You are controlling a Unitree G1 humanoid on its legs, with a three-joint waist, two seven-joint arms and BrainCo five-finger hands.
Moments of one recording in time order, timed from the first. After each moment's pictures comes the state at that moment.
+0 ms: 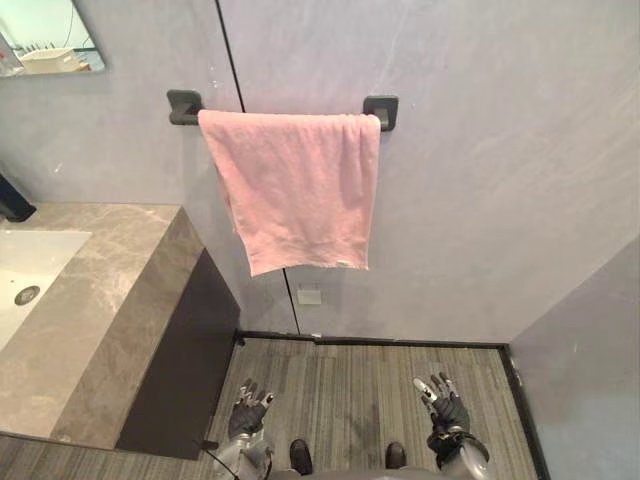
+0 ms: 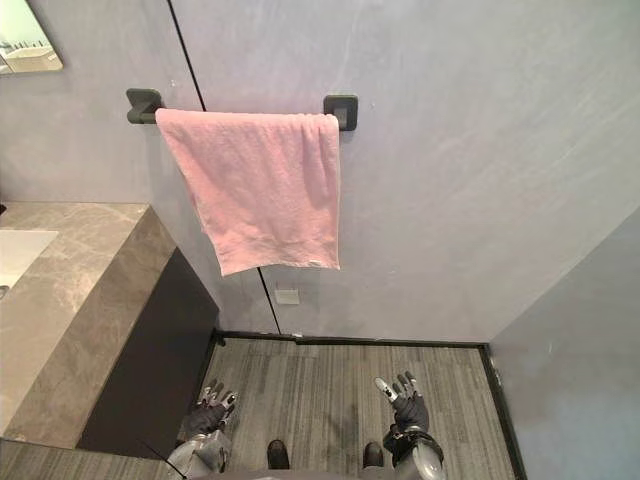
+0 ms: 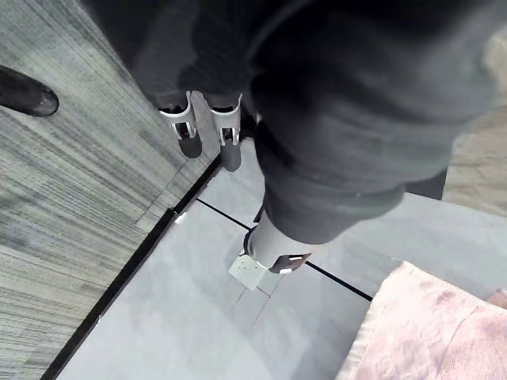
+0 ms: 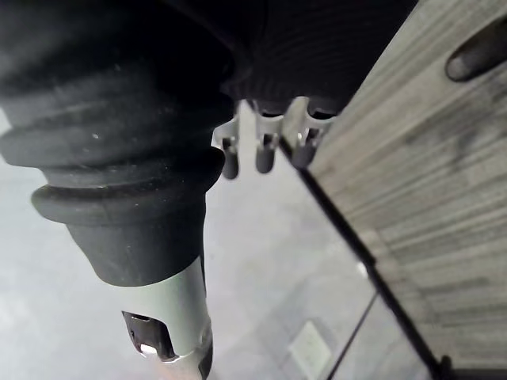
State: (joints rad) left arm 0.29 -0.01 -0.01 0.55 -0.56 -0.17 0.04; right arm 0.27 0.00 -0.01 0.51 0.57 -0.15 -0.03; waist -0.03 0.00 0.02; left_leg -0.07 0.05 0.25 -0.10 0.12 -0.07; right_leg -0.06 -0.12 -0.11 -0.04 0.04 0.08
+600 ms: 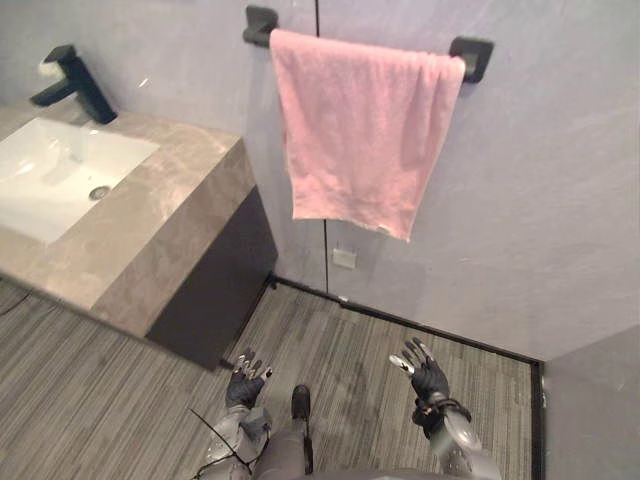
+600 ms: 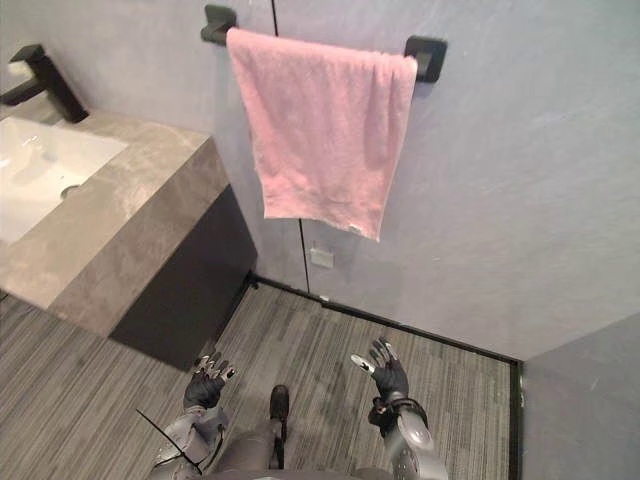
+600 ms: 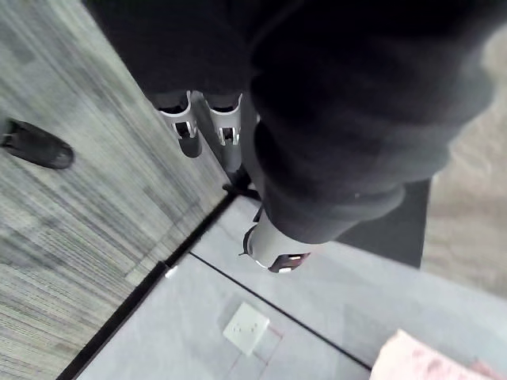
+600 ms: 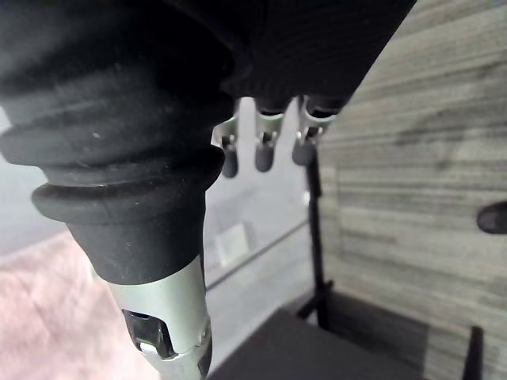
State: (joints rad) left arm 0.23 0.02 -0.04 0.46 -0.50 -0.17 0.09; right arm 0.12 -0.09 0.21 0.48 0.54 -0.15 -0.01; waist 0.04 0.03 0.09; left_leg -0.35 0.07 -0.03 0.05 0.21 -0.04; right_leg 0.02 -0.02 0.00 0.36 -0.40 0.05
